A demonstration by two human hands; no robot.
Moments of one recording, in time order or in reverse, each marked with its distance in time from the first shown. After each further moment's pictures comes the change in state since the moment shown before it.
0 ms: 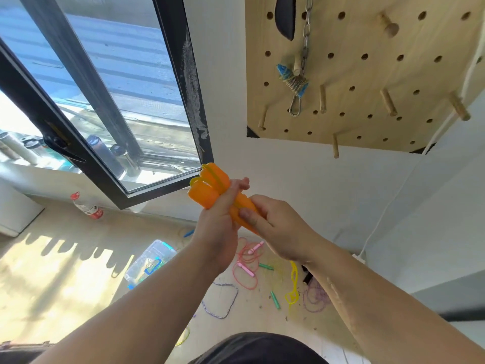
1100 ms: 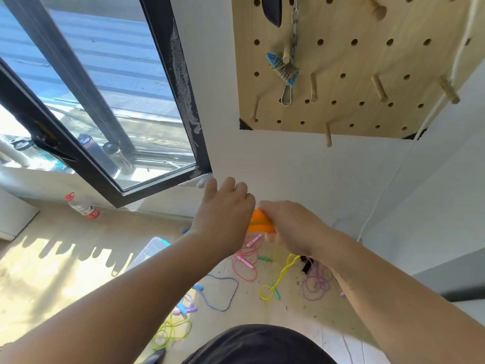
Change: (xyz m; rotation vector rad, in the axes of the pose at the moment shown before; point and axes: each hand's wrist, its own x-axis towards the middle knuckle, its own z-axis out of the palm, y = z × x) left_hand 0.018 -0.010 -0.012 2.377 -0.302 0.797; right_hand -0.018 0.022 -0.016 -0.590 -0.200 0.121
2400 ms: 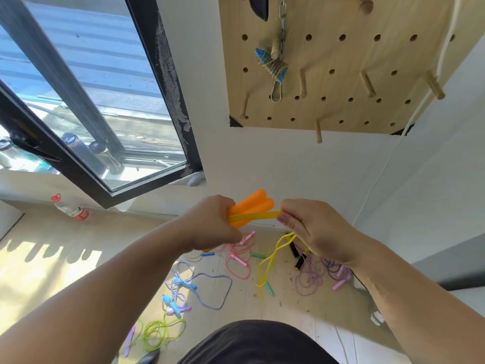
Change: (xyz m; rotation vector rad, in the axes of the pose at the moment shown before) left_hand 0.006 -0.019 0.004 -0.997 -0.399 -0.169; right_hand -0.034 0.057 0.006 0.165 0.303 -0.177
